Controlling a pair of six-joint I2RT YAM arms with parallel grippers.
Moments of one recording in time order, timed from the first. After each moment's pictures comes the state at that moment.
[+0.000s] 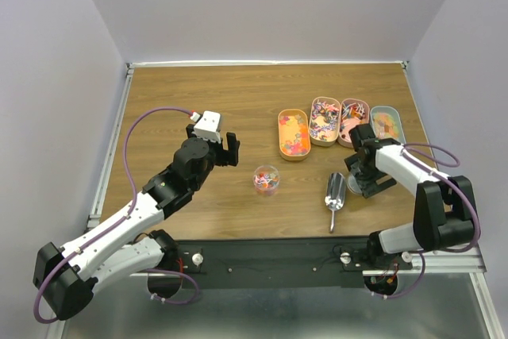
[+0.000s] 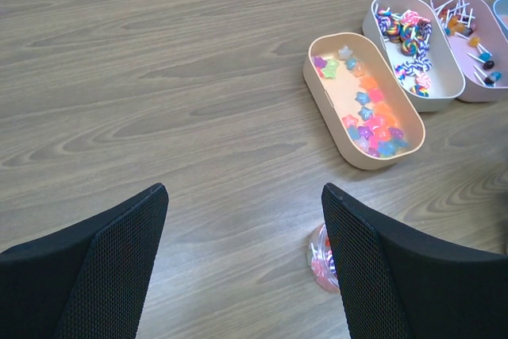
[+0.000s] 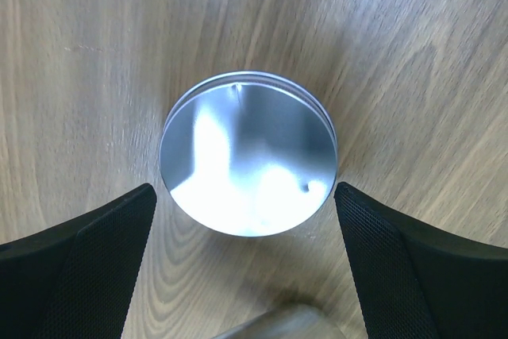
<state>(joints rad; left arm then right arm) -0.75 0.88 0.66 -0.04 -0.38 -0.23 0.18 1.42 0.77 -0.79 0.39 1.38</state>
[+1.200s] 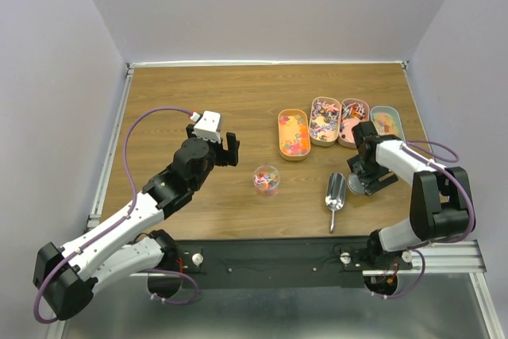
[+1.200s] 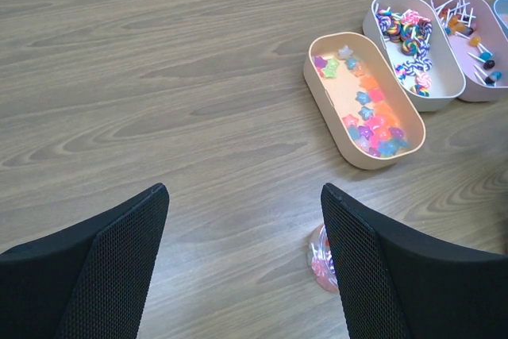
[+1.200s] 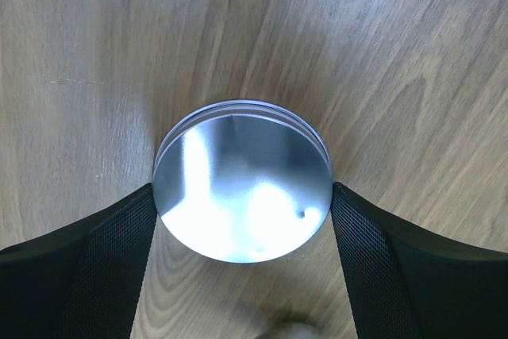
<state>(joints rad) -0.75 0.87 0.66 -0.04 -0.38 -0.23 0.13 1.49 0.80 -0.79 0.39 1.31</state>
